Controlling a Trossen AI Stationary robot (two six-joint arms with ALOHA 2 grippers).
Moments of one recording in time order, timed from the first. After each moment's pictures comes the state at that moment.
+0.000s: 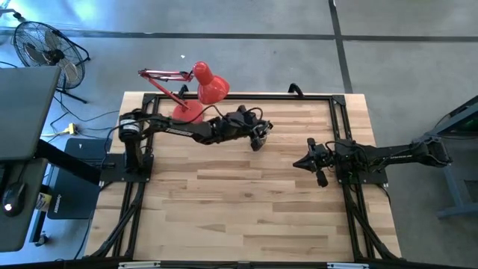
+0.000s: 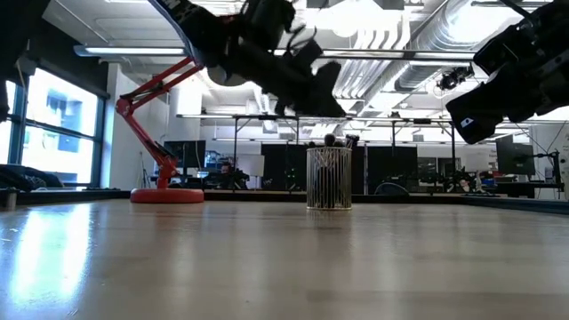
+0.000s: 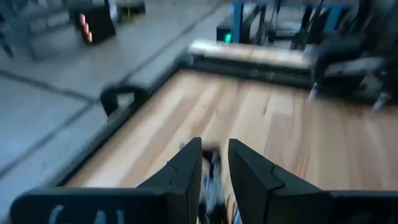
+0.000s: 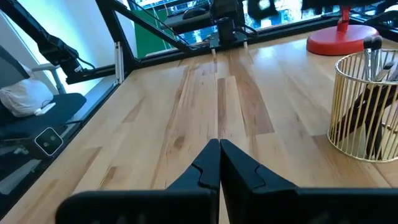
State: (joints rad) left arm 0.17 1.87 1.20 0.40 -0.24 -0.02; right arm -0.03 0.42 0.01 0.22 -0.16 0.23
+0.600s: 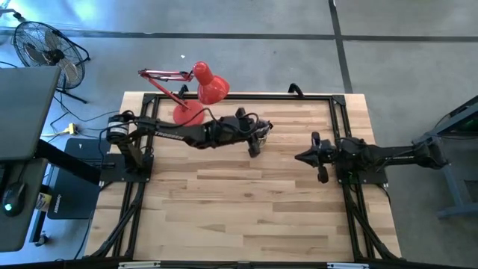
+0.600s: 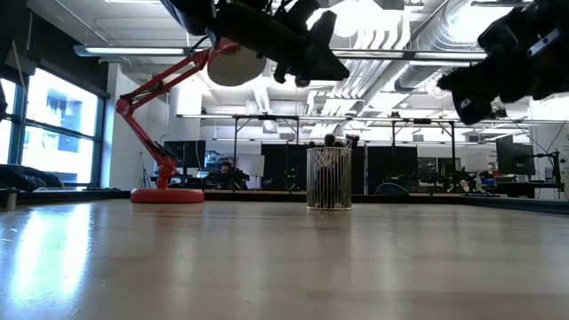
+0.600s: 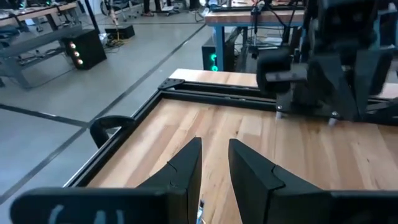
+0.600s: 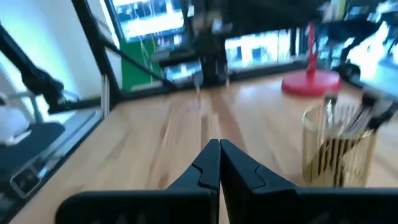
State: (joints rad) left arm 0.09 1.75 1.21 0.34 -0.28 0.03; right arm -0.03 0.32 0.05 0.20 -0.07 0.20
